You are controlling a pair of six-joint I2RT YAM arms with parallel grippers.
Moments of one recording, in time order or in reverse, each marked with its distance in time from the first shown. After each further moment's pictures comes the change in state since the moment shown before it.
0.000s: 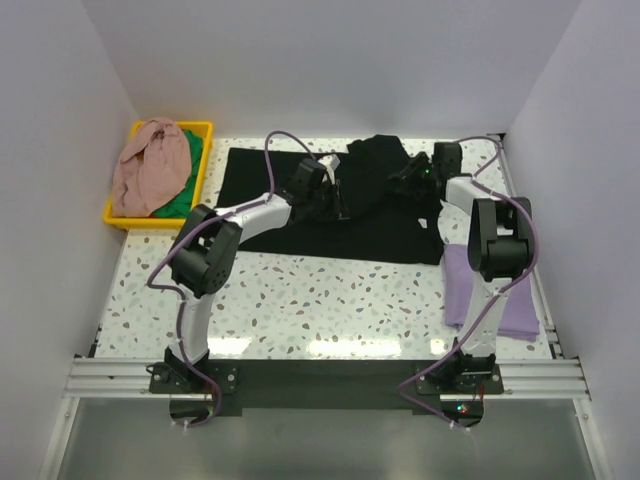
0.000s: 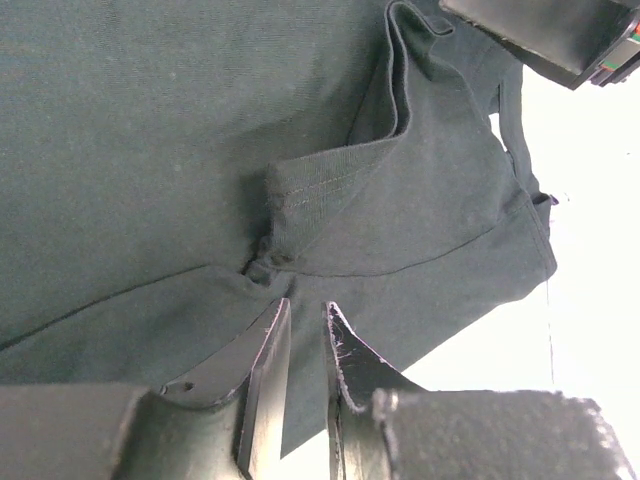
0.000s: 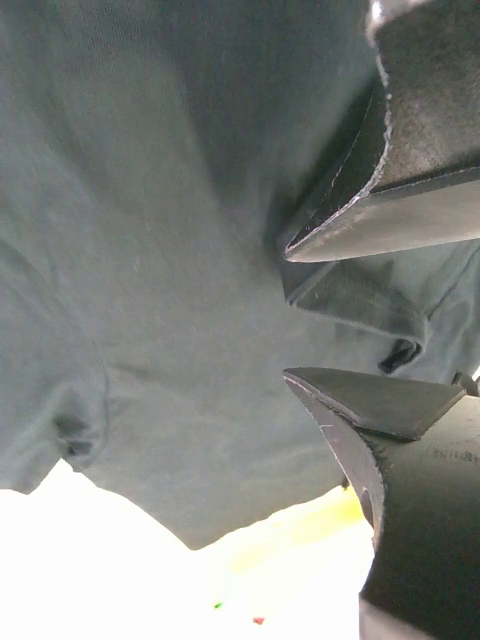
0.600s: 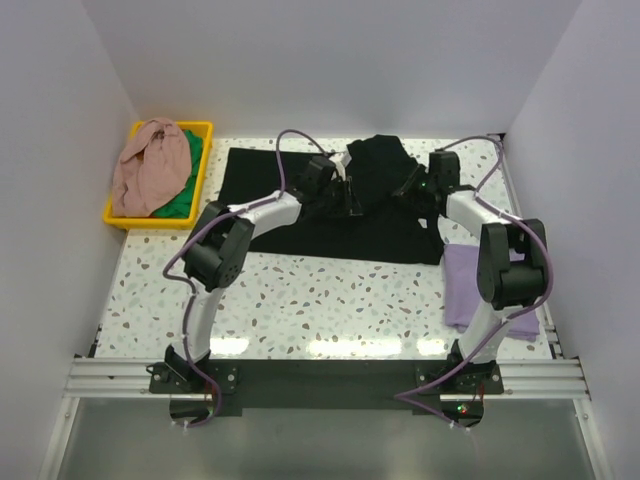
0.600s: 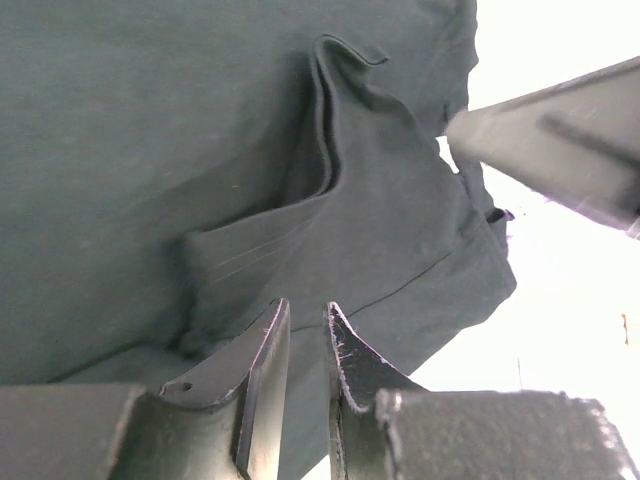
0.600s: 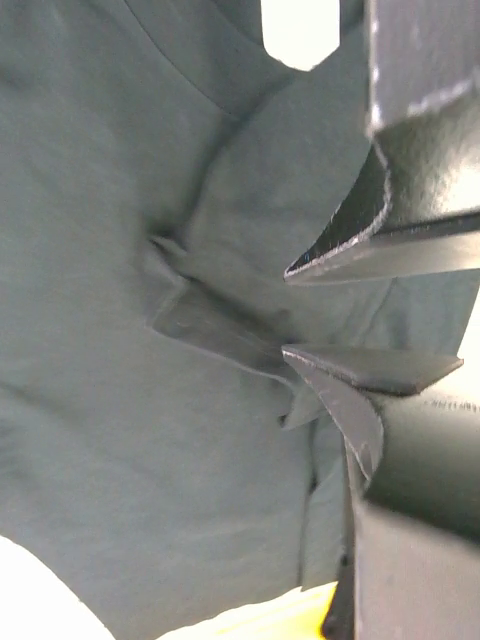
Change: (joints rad) left arm -0.017 0.101 0.110 0.048 0.068 -0.028; right arm 0.060 -0.262 -0.217 -0.045 0.158 -0.178
